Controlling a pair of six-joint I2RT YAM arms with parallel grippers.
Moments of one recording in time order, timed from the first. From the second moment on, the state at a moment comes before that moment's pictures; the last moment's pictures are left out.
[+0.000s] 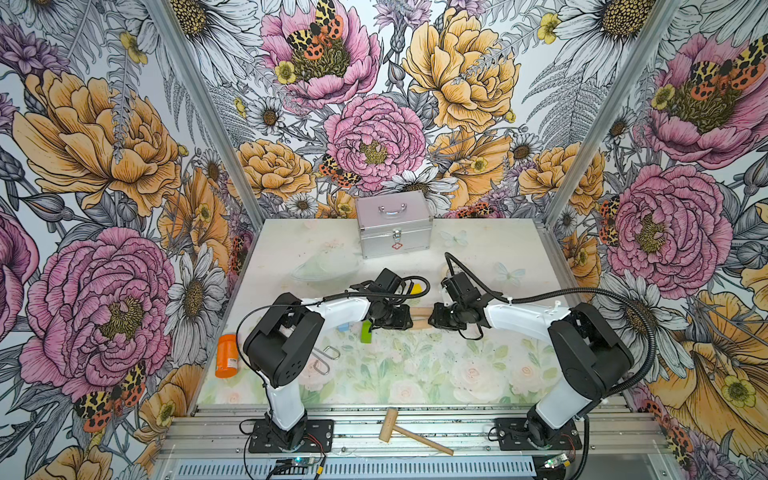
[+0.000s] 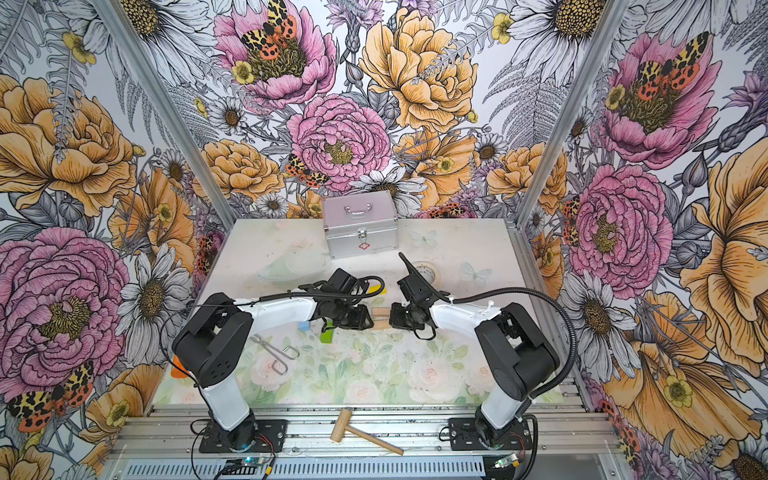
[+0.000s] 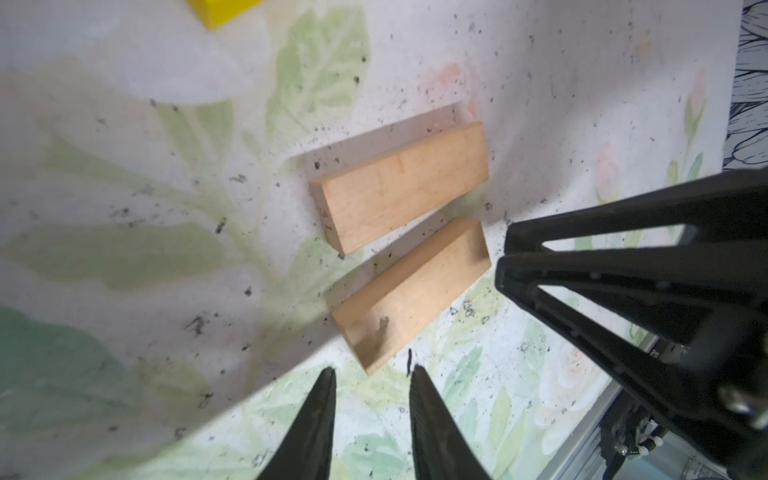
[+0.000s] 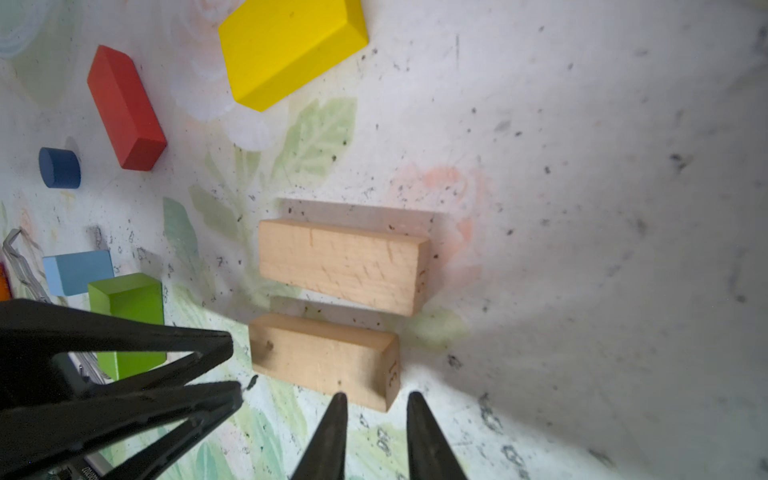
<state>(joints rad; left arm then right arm) -0.67 1.80 1.06 -0.37 0.35 -0.48 0.55 1.66 0.89 -0.32 -0.28 0.62</state>
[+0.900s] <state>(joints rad) -0.67 1.85 1.09 -0.37 0.37 -0.48 0.55 1.68 0.87 -0.29 -0.29 0.63</state>
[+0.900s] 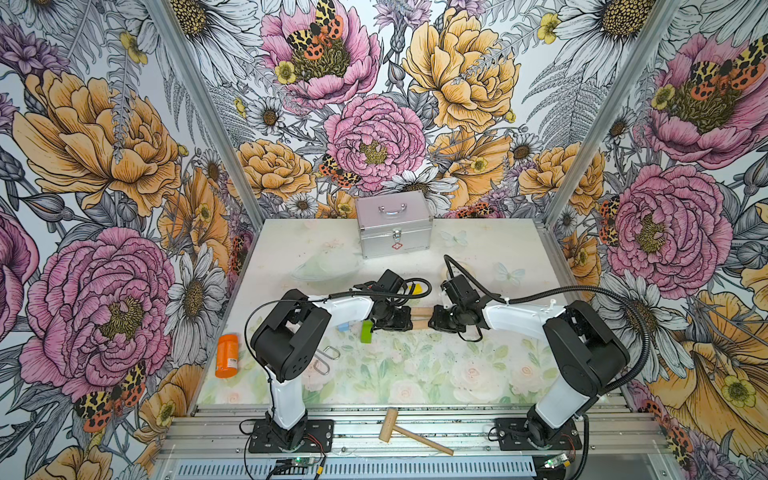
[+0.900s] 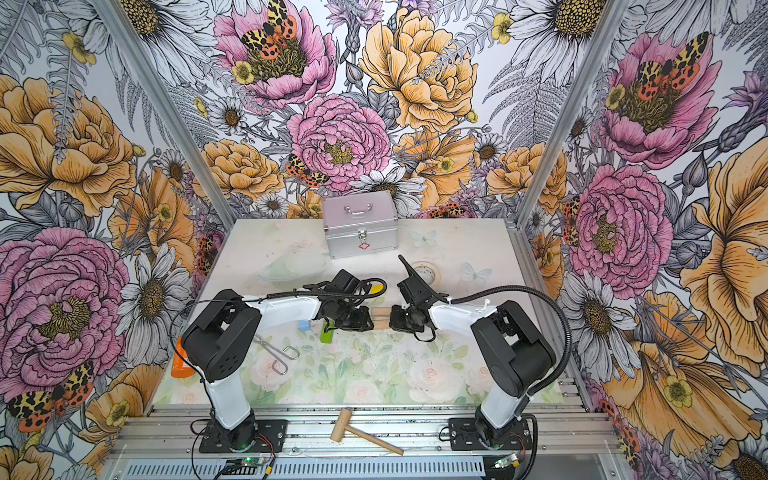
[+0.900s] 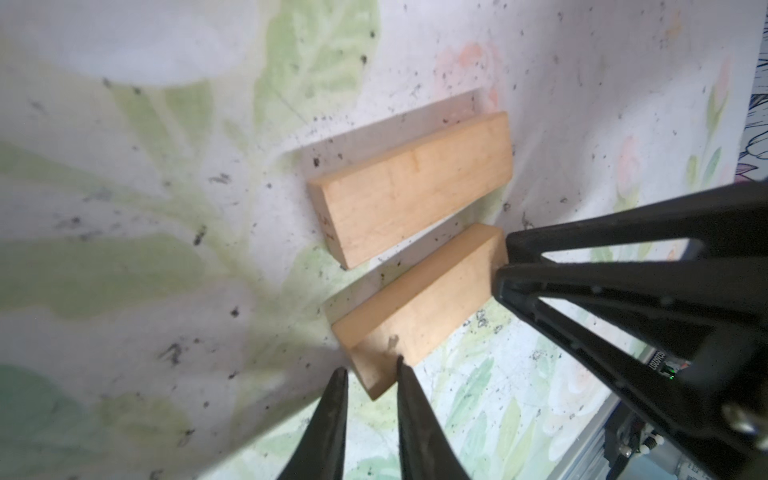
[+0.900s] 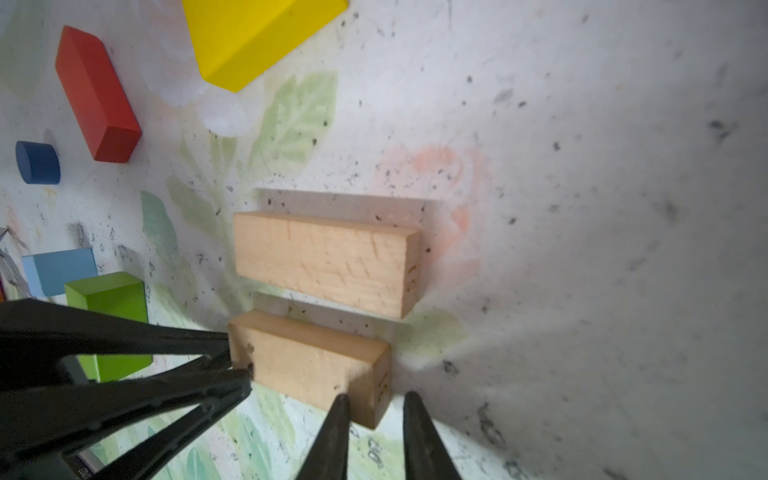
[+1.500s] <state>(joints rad) -0.67 1.87 1.11 -0.37 0.37 -0.48 0.55 1.68 0.87 -0.27 -0.29 0.64</state>
